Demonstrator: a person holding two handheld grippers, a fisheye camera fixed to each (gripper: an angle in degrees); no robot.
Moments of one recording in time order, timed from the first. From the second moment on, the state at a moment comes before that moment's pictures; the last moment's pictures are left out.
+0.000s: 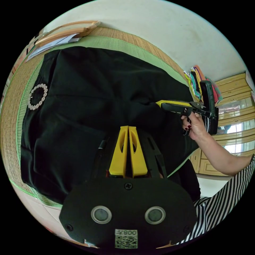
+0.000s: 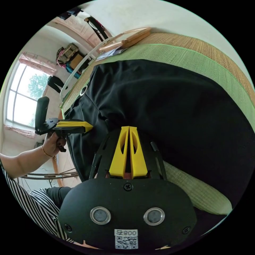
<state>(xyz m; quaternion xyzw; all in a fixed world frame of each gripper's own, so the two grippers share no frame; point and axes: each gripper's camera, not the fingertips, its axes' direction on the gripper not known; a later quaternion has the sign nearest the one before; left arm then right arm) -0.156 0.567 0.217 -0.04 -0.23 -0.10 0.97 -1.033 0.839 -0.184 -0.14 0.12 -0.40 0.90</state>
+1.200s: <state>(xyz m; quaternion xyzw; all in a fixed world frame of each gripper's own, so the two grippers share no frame) -0.100 0.575 0.105 0.04 -0.29 -0.15 0.95 -0.980 0.903 -0.213 -0.10 0.11 -0.45 0.88</state>
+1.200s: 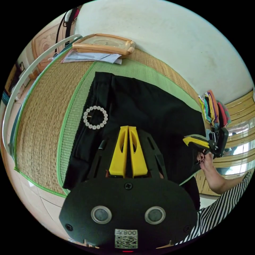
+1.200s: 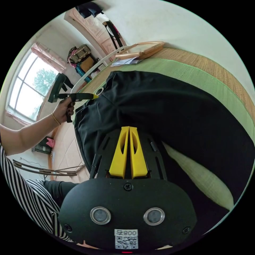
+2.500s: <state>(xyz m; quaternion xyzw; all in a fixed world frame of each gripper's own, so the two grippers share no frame) 0.228 0.331 0.171 -0.10 -0.21 -0.03 0.97 -0.548 0.844 -0.281 0.05 0.24 -0.22 0.95</state>
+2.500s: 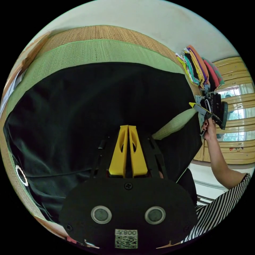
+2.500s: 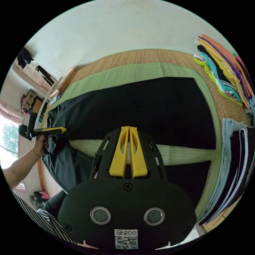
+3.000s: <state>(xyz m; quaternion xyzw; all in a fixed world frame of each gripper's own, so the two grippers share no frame) 0.413 0.240 0.145 -0.10 -0.14 0.07 0.98 -0.403 0.924 -0.313 0.22 0.22 -0.14 0.94</state>
